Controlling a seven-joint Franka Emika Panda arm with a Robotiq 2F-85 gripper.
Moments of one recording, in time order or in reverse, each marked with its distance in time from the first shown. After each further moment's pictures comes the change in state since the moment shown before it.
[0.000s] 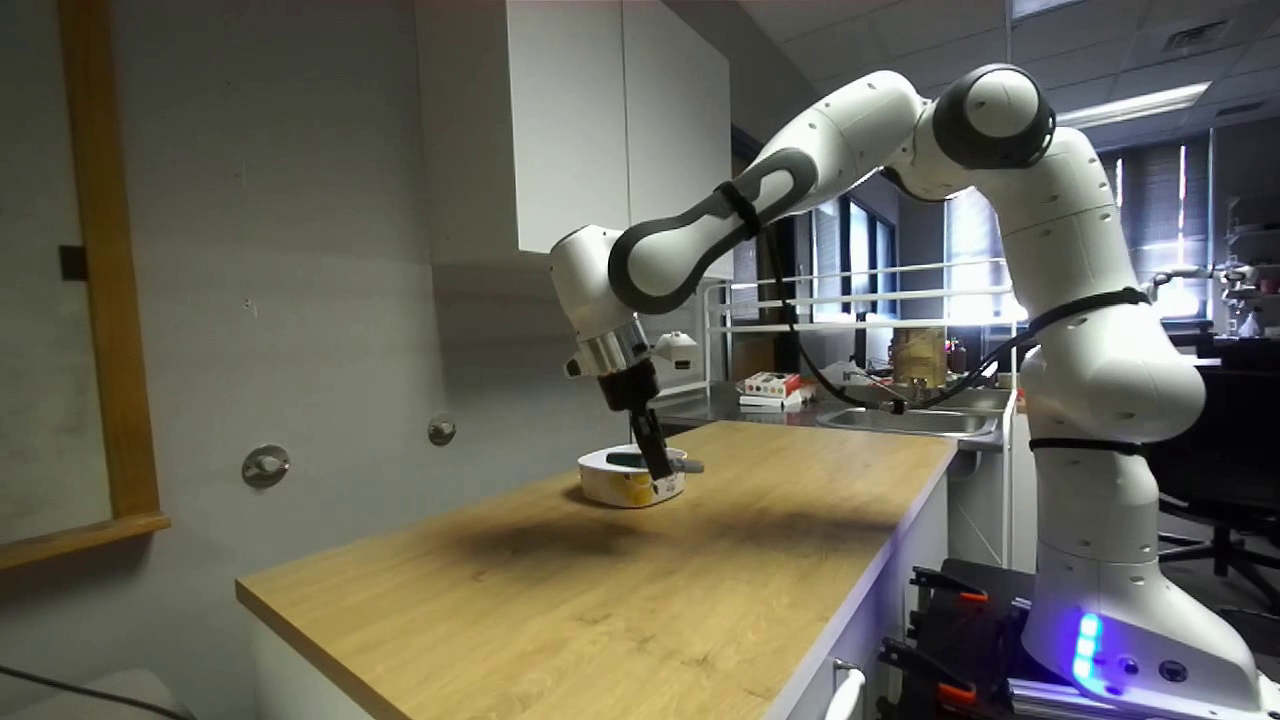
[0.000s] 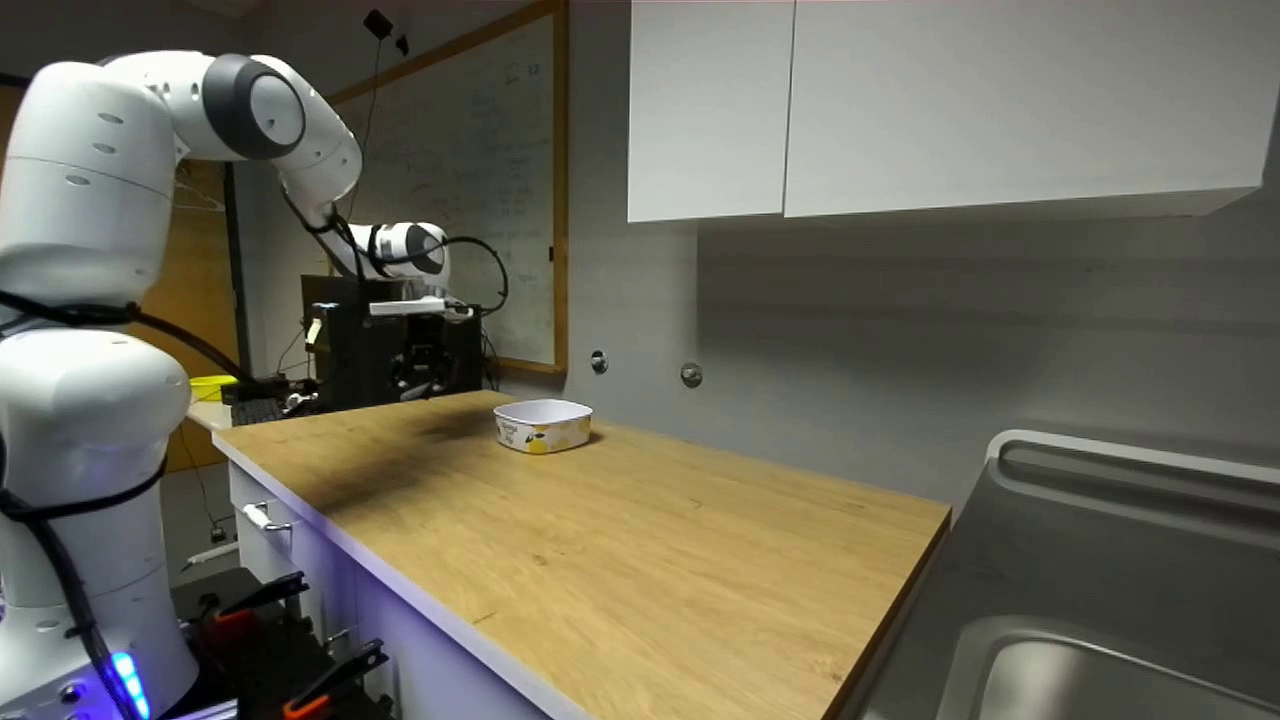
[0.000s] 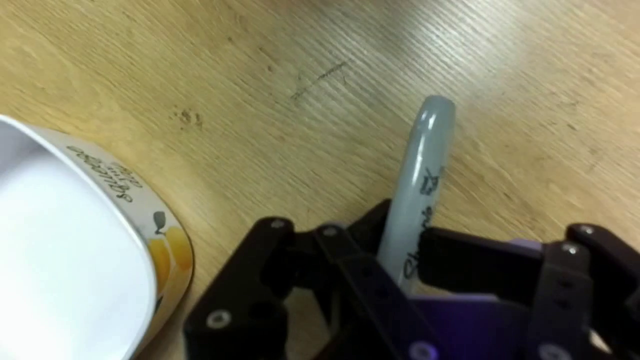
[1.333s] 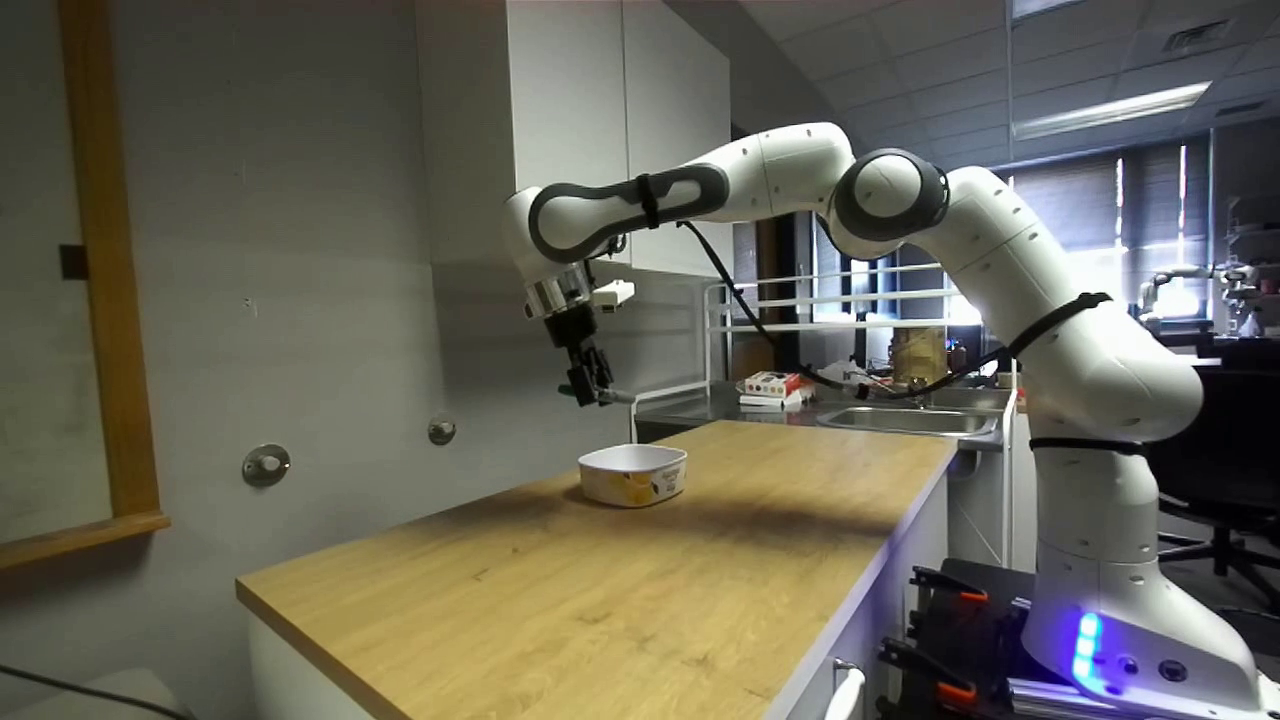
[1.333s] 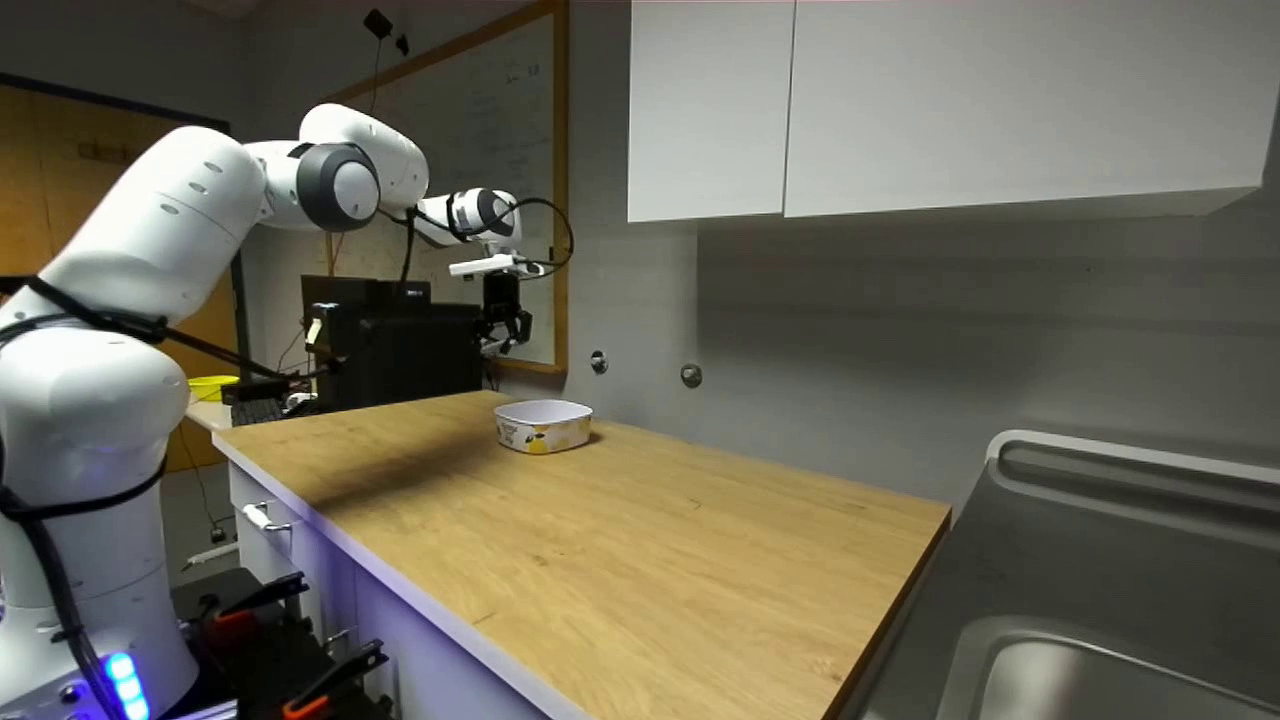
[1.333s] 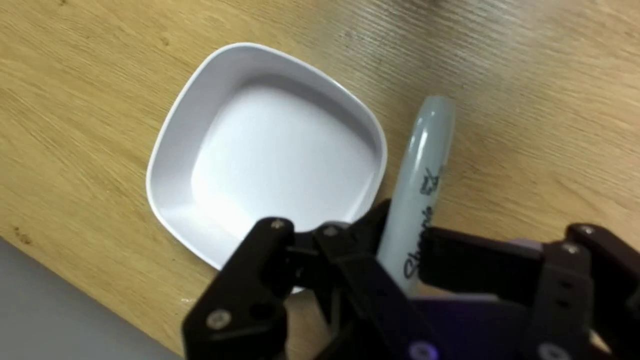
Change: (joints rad) arm -0.020 0.363 -0.102 0.748 -0.067 -0.366 0.019
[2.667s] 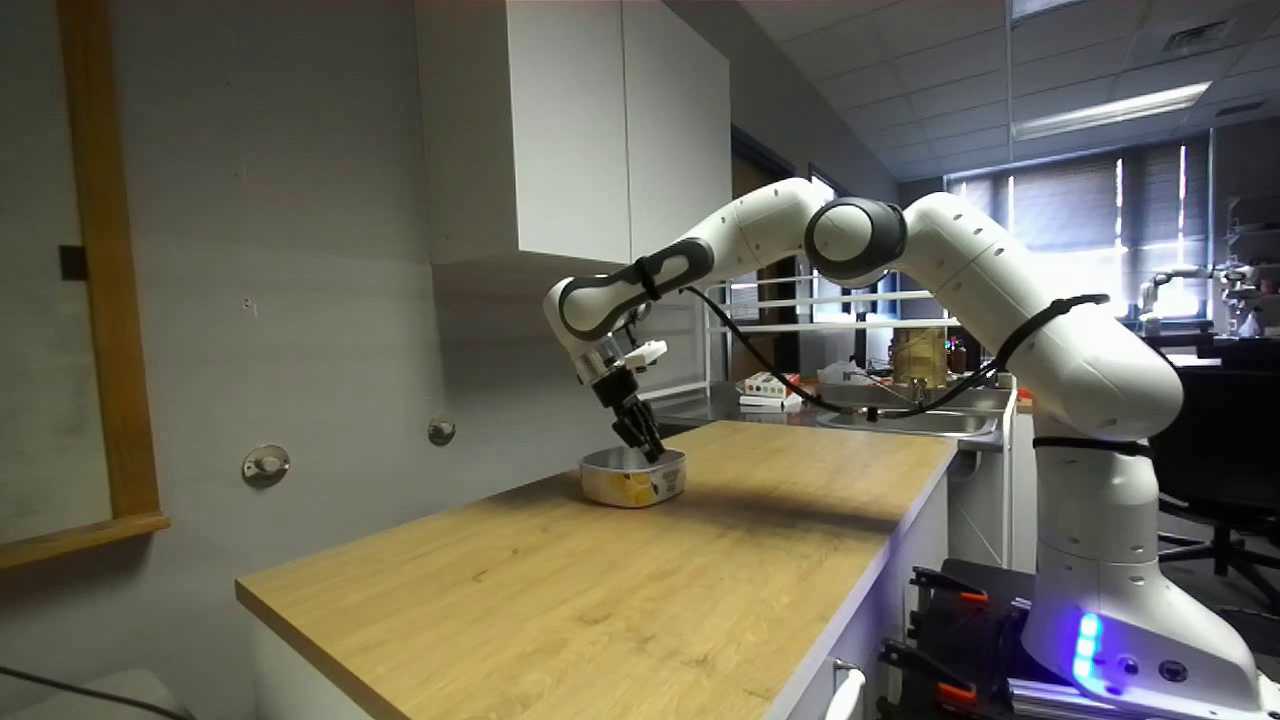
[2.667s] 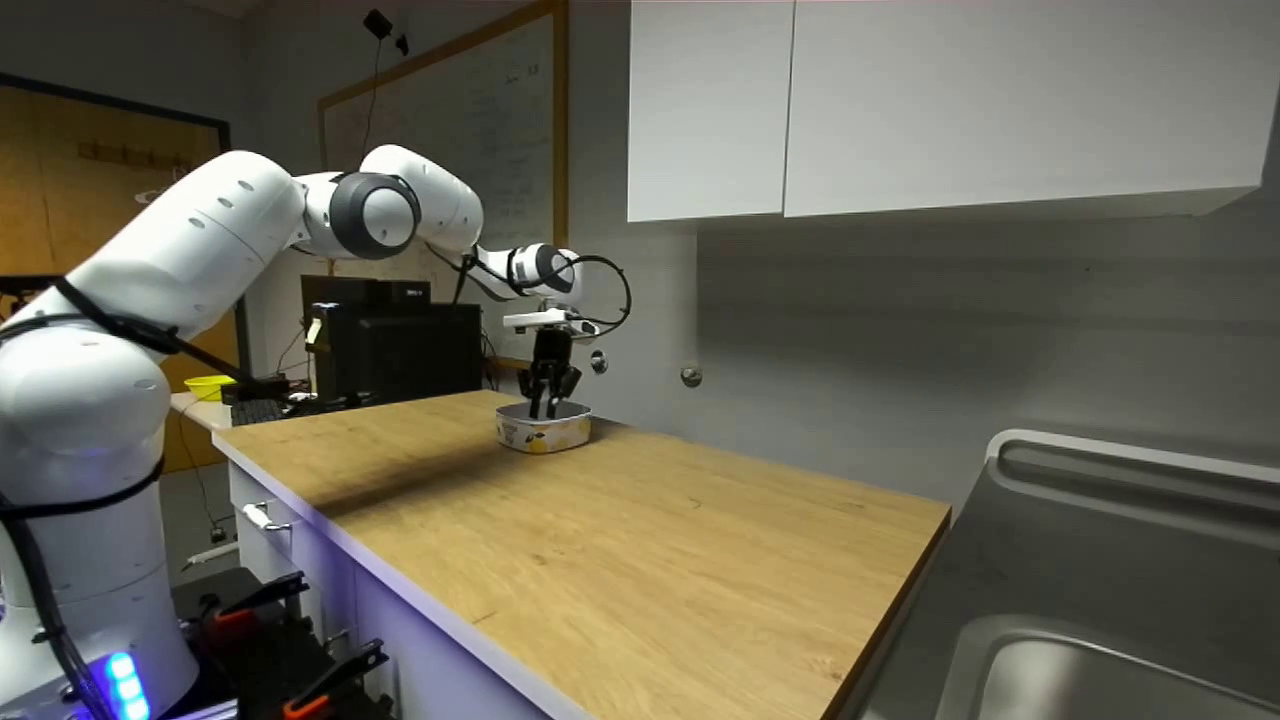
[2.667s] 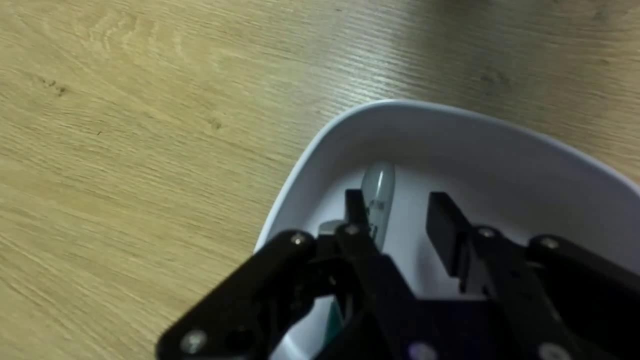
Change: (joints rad) arm -0.158 0.136 -0.057 -0.044 0.022 0.012 -0.039
